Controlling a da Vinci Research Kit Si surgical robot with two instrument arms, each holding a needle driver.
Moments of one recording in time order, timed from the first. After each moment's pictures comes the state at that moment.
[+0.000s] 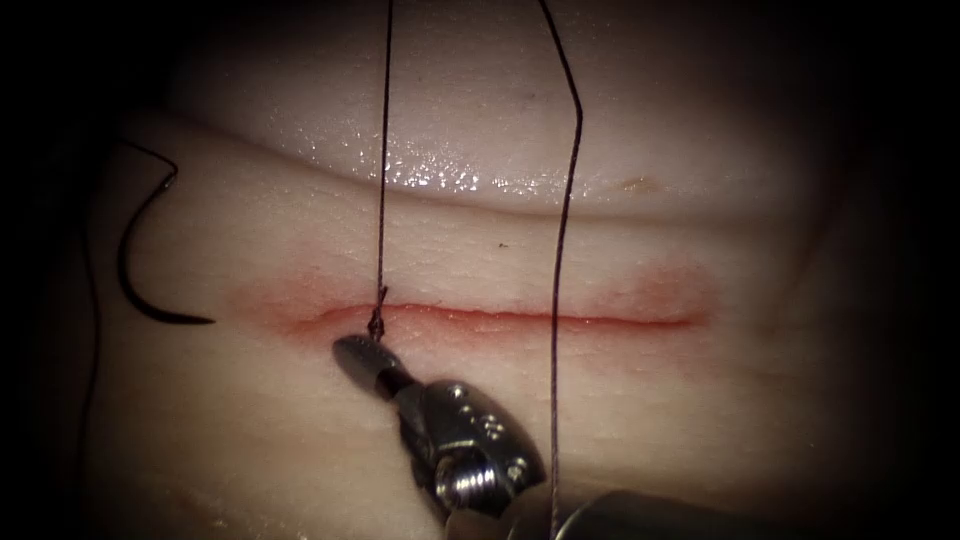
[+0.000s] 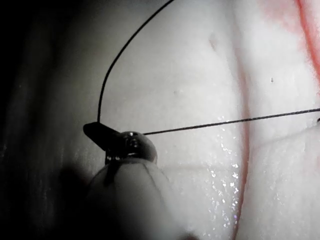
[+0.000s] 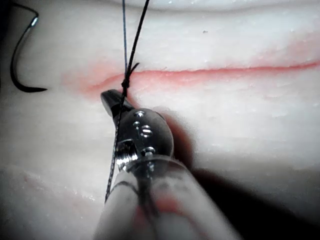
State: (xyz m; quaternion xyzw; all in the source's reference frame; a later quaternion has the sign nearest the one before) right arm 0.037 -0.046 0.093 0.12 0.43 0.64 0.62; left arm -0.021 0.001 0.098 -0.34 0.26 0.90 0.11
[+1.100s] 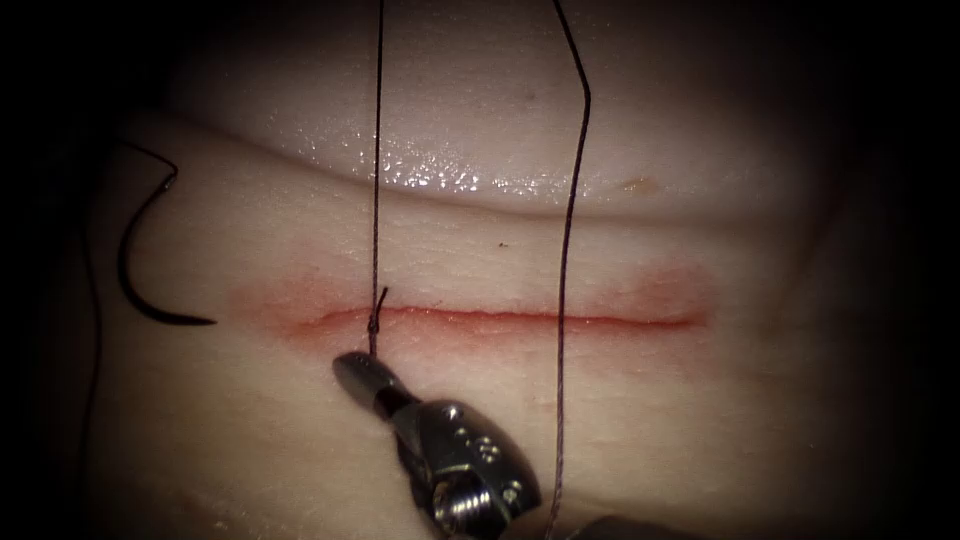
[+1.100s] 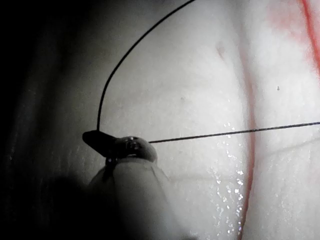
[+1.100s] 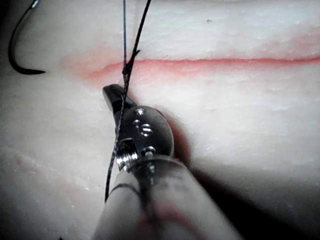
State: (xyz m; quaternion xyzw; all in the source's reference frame) right arm 0.037 -0.049 0.093 0.13 0.42 0.63 0.64; left arm -0.021 0.004 0.098 -0.31 0.28 0.90 0.11
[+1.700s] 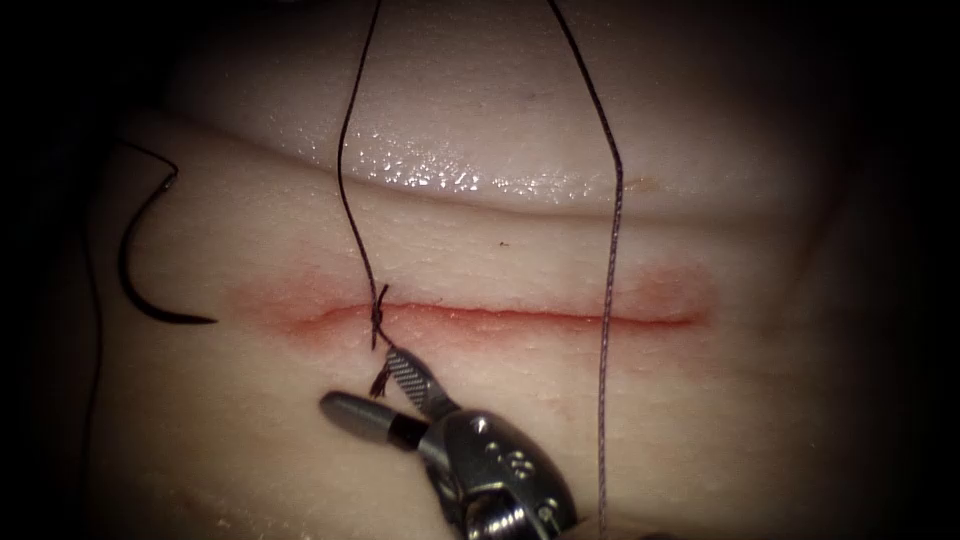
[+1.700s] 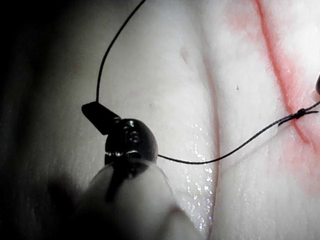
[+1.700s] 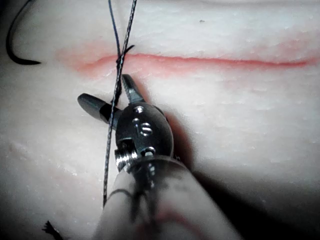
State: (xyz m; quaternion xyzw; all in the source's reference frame) right arm 0.035 -0.046 0.092 0.15 0.46 0.58 0.65; left arm -0.023 -0.002 0.090 -0.50 0.19 0.84 0.10
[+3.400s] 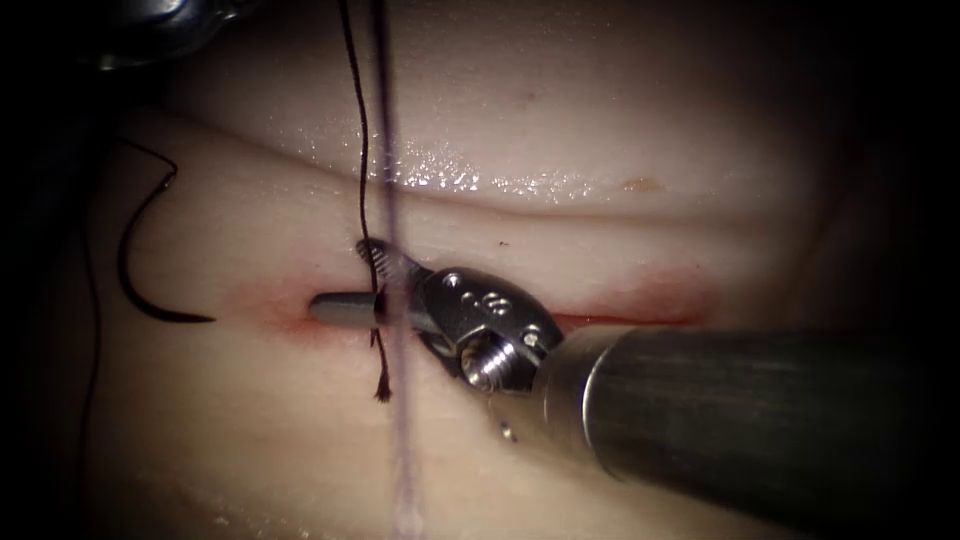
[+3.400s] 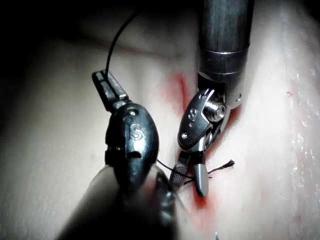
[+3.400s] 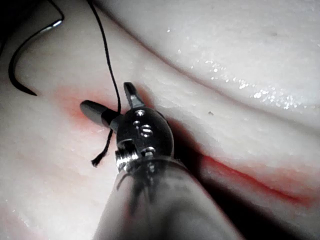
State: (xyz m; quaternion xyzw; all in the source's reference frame) right arm 0.038 -0.038 0.097 0.18 0.48 0.43 0.74; left arm -0.024 -0.009 0.066 -0.62 0.07 0.77 0.14
